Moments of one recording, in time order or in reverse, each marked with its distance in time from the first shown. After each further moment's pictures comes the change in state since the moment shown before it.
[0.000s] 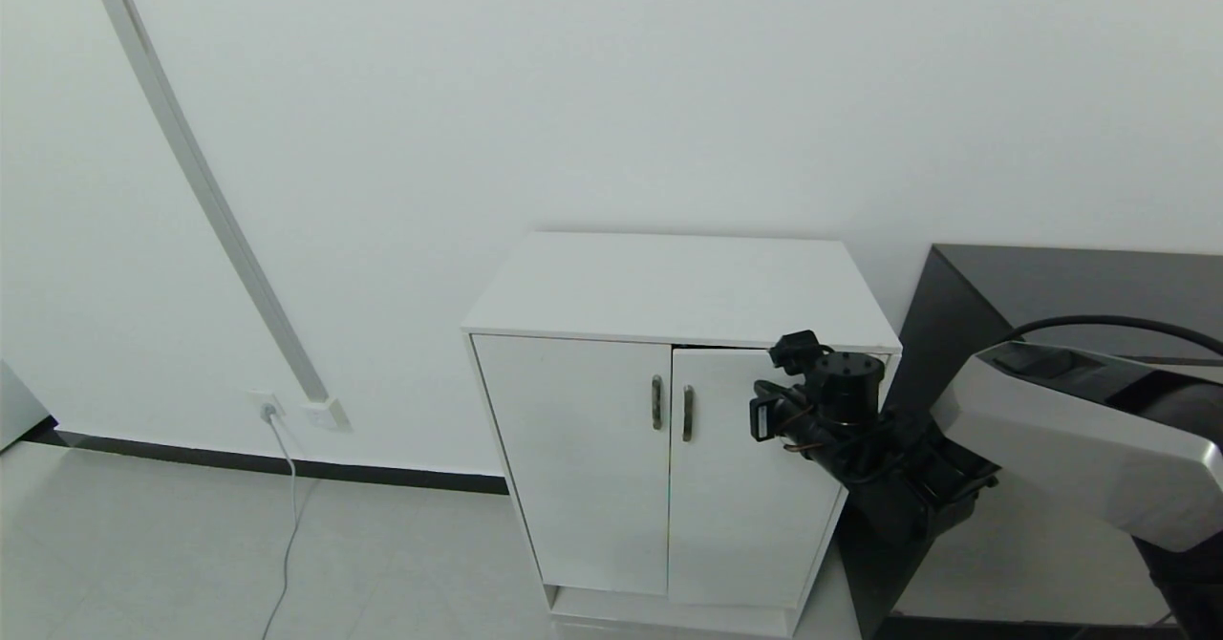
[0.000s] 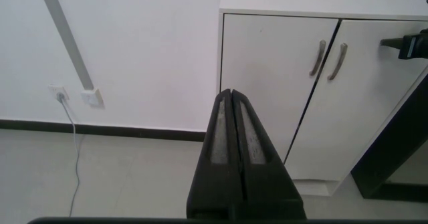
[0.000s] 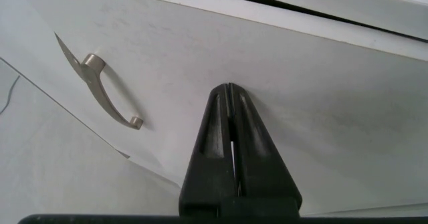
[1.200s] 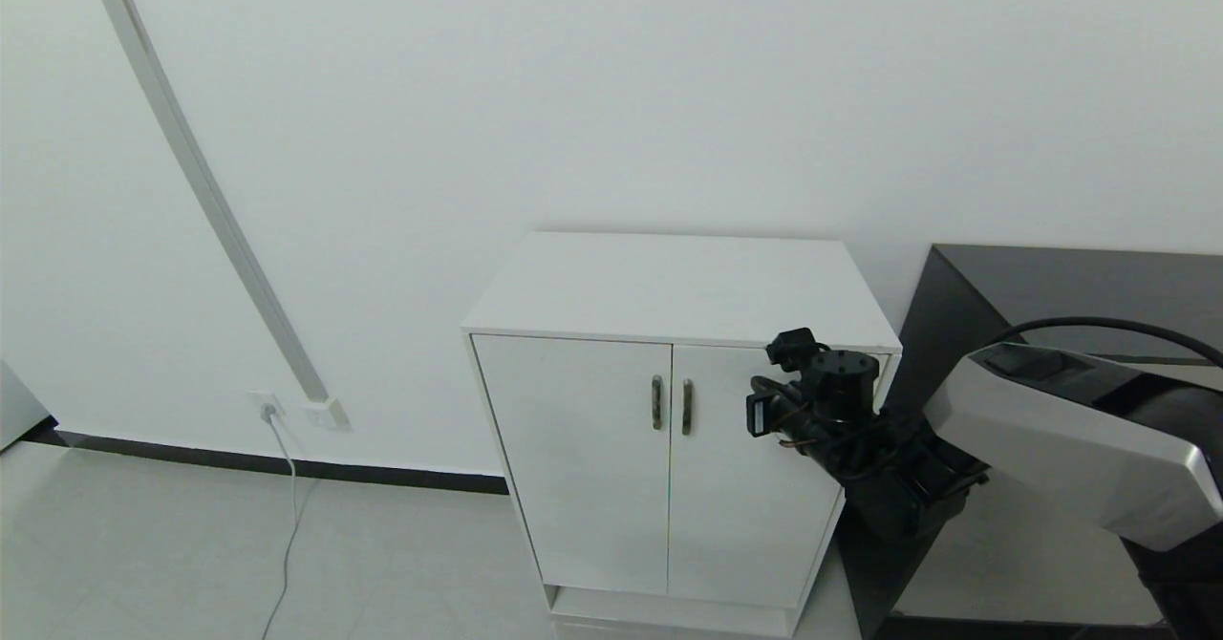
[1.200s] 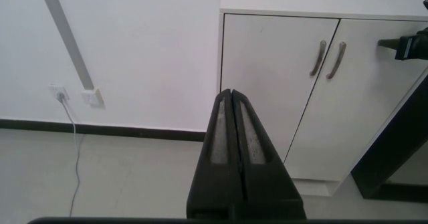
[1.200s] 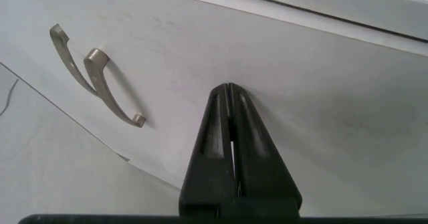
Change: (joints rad) left arm 0.000 0.000 0.000 0.000 0.002 0.000; right arm -0.002 0.023 -0.041 0.000 0.000 0.000
